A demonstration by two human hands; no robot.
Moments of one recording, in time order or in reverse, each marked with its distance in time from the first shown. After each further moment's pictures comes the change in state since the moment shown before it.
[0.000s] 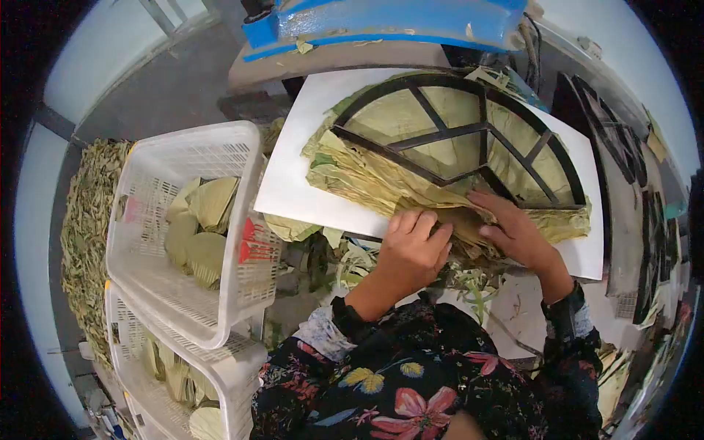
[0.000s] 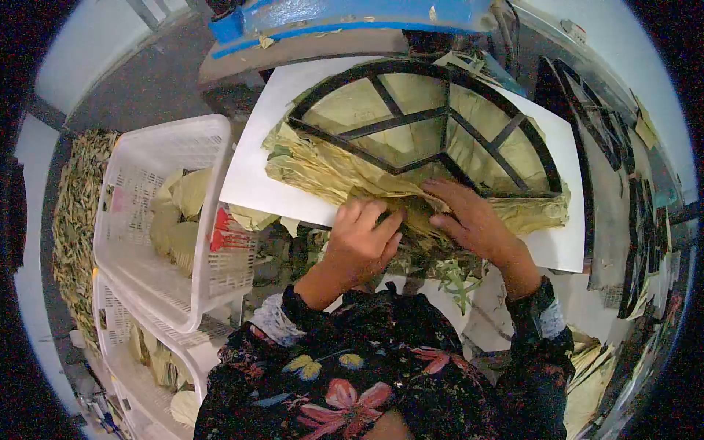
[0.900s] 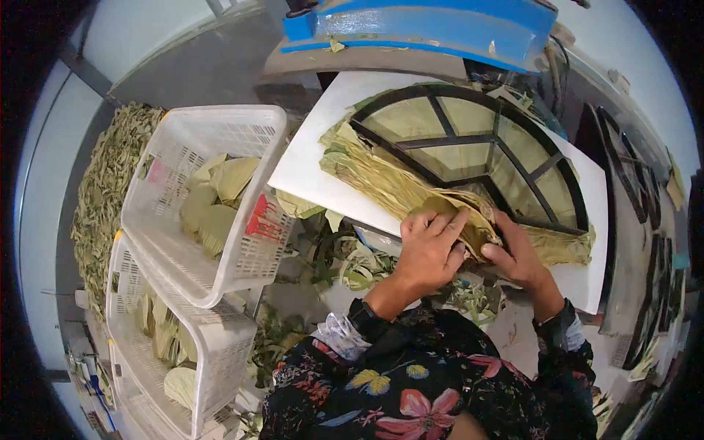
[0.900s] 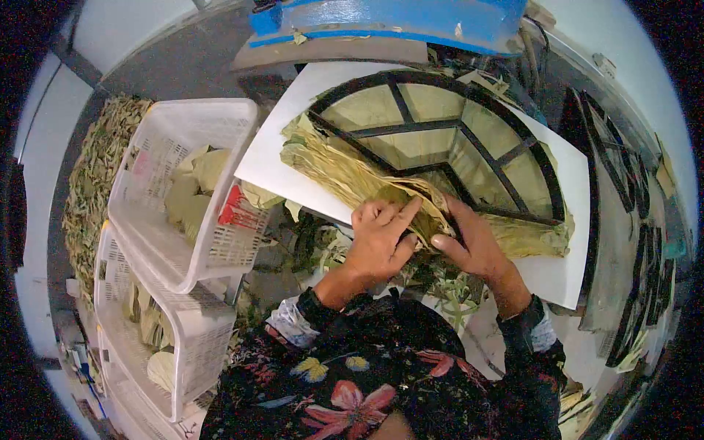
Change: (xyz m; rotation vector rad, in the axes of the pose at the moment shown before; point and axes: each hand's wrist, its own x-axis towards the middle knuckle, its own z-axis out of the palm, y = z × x) left_hand 0.008 0.044 0.032 -0.058 0.030 -0.278; right_hand -0.018 0.021 0.001 0.337 -0.003 -0.103
